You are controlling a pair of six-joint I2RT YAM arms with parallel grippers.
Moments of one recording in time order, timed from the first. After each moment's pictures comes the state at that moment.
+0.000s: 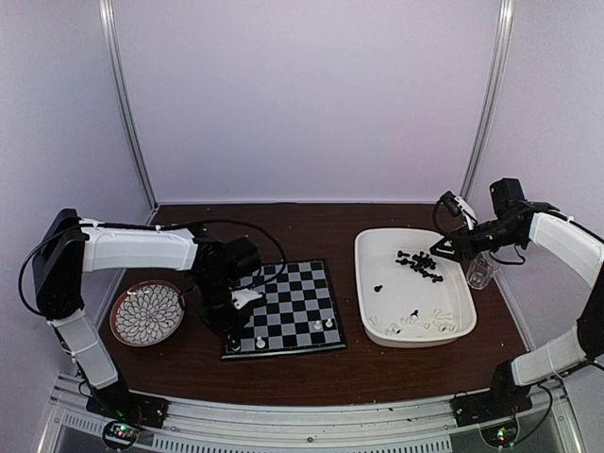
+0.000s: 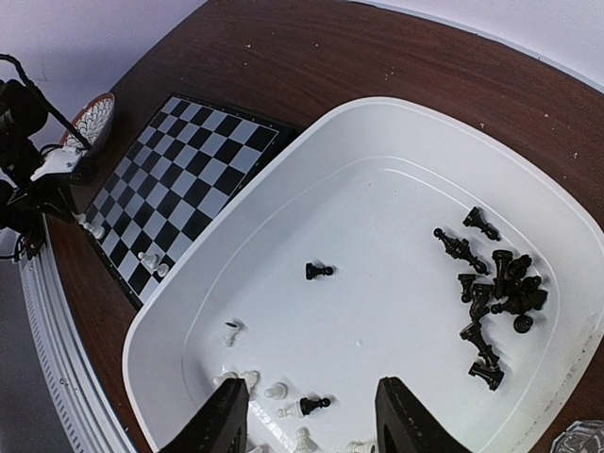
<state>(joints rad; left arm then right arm) -0.84 1.74 1.18 -1.06 0.25 -0.15 -0.01 1.31 1.04 -0.71 -0.74 -0.39</state>
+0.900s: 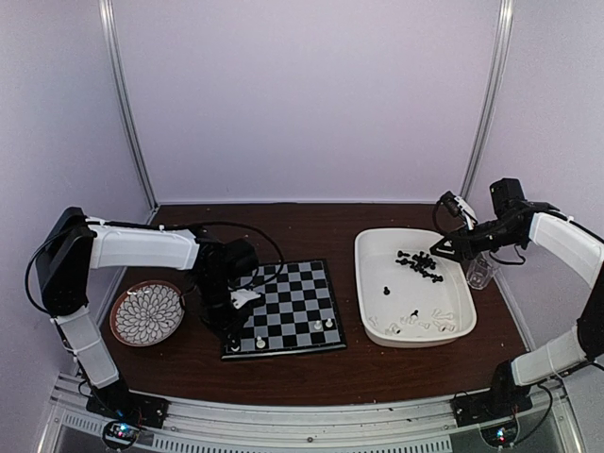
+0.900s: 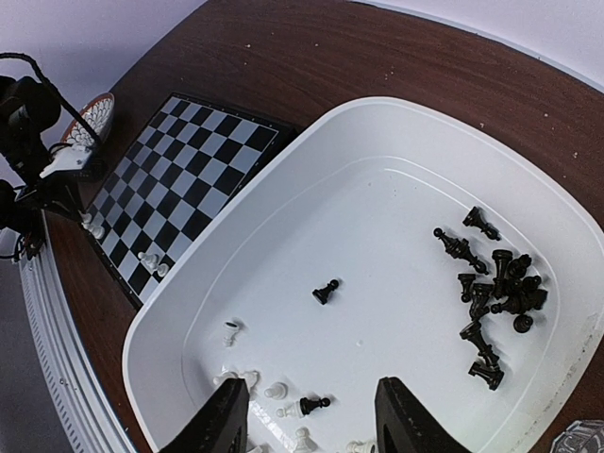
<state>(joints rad) -0.80 1.77 1.17 -1.02 0.26 -0.12 -0.01 1.31 1.04 -0.71 -0.74 -0.39</state>
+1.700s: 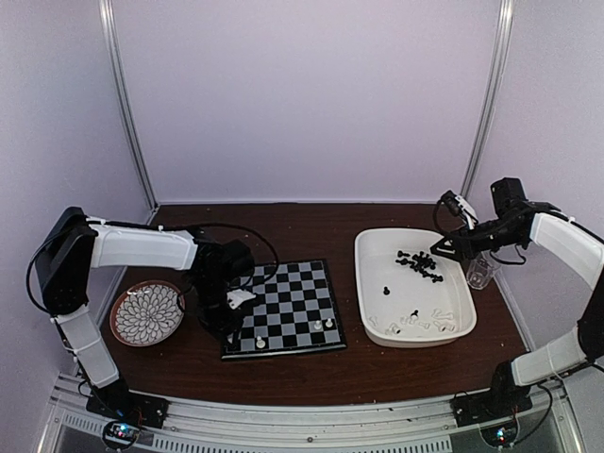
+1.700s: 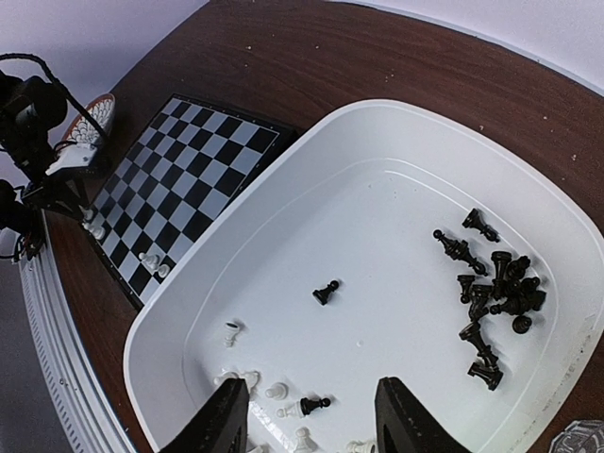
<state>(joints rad) -0.77 1.77 1.14 -1.02 0.25 -0.13 -0.01 1.30 1.04 -0.71 -0.74 -0.39</state>
